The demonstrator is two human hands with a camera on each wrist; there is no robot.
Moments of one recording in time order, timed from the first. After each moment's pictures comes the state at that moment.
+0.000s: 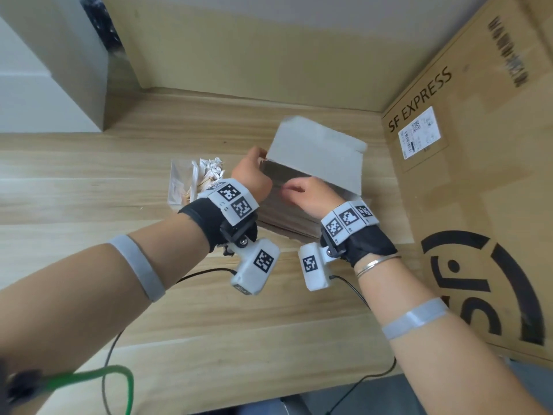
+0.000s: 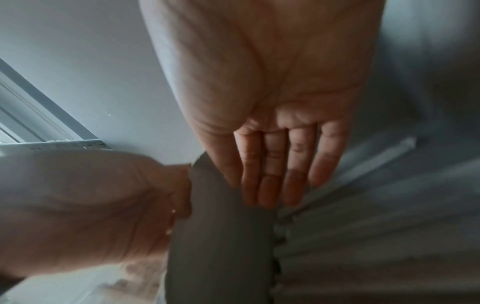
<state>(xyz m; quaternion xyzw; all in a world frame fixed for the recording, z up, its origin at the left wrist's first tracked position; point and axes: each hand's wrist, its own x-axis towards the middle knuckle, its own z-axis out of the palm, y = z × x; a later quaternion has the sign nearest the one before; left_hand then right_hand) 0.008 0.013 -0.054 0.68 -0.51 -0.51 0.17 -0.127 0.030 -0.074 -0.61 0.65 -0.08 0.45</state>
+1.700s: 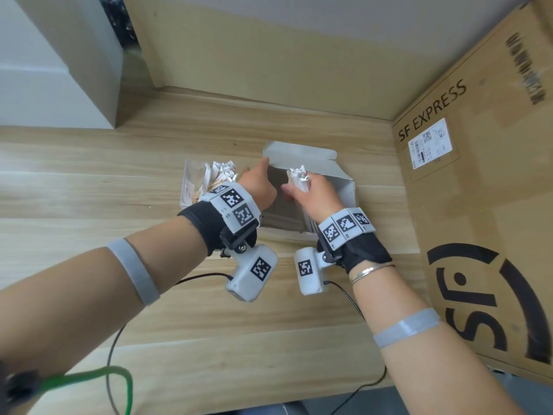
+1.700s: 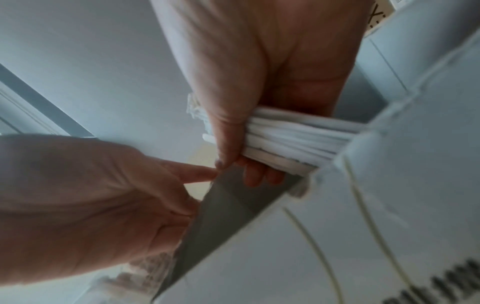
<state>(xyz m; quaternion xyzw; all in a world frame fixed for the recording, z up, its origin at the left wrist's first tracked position) 0.022 0.010 -0.053 0.68 -0.55 -0.49 0.02 -0.108 0.024 -0.072 -0.57 0.69 -0.14 0.42</state>
